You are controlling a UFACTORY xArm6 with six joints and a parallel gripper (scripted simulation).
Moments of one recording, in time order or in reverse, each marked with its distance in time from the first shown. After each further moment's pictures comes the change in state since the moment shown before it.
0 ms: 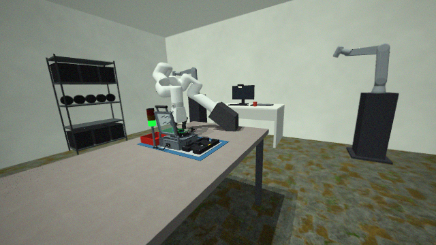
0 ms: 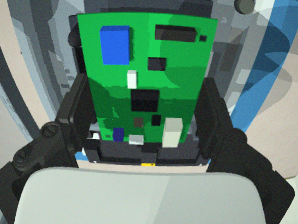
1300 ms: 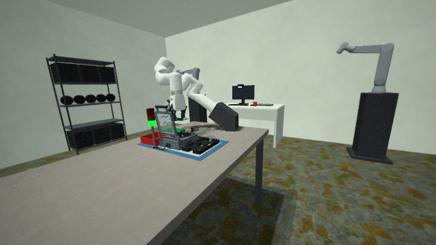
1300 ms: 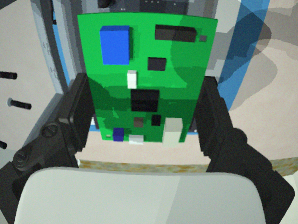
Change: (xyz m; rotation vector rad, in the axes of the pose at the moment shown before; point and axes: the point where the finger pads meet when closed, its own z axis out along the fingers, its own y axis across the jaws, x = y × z) arm 0.000 0.000 -0.079 0.000 0.001 0.000
